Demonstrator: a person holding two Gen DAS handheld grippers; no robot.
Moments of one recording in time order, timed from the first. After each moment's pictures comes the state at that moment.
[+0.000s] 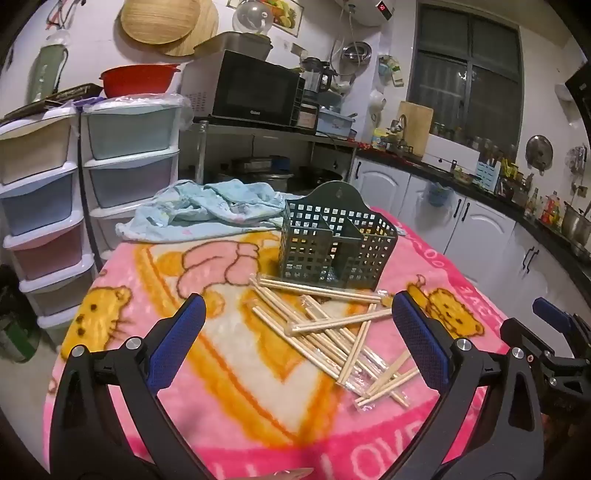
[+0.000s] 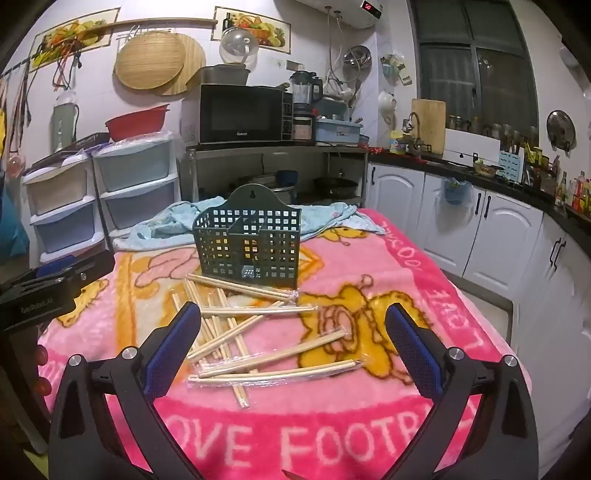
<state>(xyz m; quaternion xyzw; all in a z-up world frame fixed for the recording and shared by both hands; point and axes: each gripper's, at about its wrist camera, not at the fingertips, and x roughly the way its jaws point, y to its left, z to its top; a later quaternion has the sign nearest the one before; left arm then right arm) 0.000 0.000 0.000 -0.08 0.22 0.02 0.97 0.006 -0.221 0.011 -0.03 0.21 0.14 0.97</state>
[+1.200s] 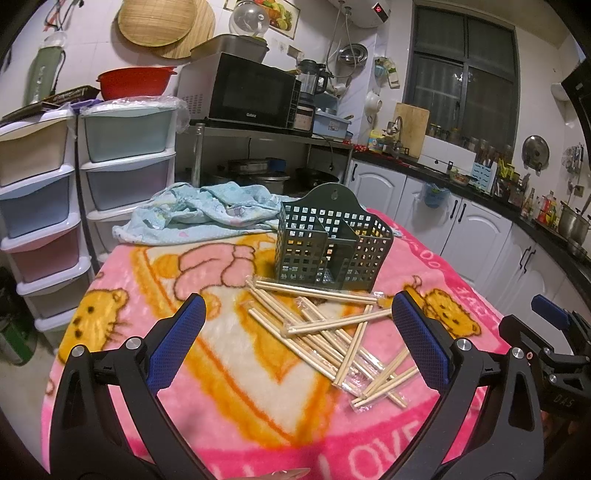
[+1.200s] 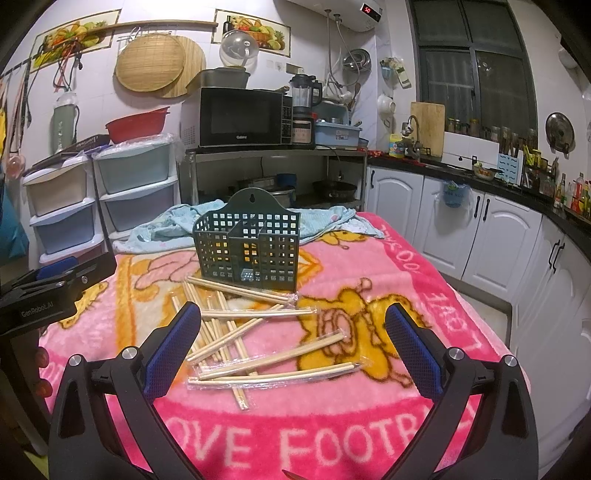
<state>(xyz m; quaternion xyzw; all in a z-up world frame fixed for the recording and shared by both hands) -0.001 0.000 0.000 -0.08 0.22 0.02 0.97 0.005 -0.221 0.011 -0.04 0.21 0.14 0.97</state>
